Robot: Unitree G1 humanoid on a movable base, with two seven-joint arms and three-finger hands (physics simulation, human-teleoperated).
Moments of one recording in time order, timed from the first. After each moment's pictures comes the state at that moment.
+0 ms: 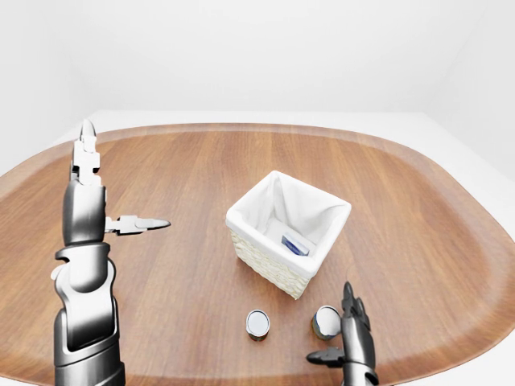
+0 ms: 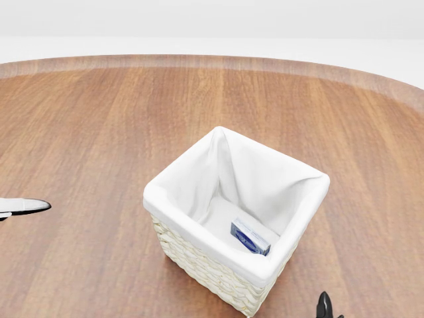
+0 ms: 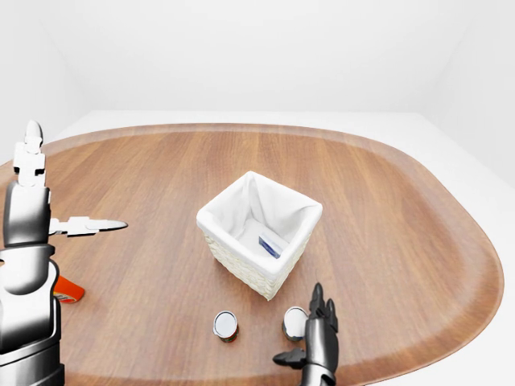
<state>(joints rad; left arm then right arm) -0.18 0.30 0.36 -0.26 0.43 -0.01 -0.04 0.36 -0.03 0.12 0.38 -0.59 -0.09 -0.52</state>
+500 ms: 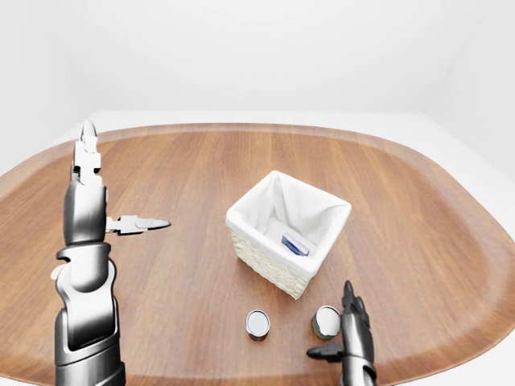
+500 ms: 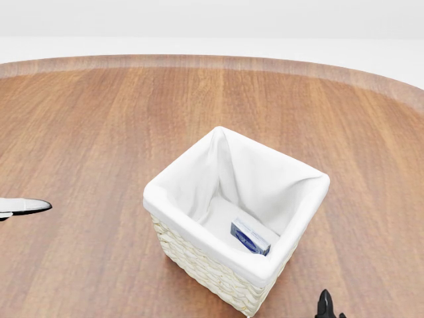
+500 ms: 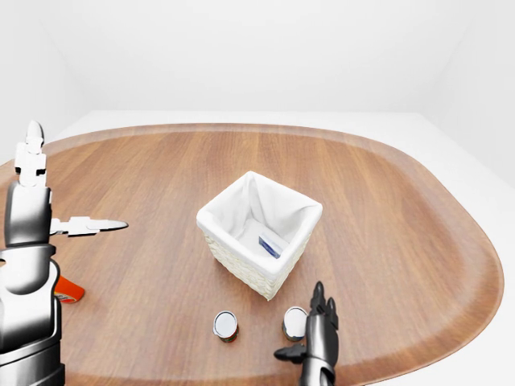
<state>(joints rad) -0.18 0.30 0.36 -0.26 0.43 -0.02 -0.04 0.29 -0.02 0.09 0.46 -0.58 -0.09 -0.52</state>
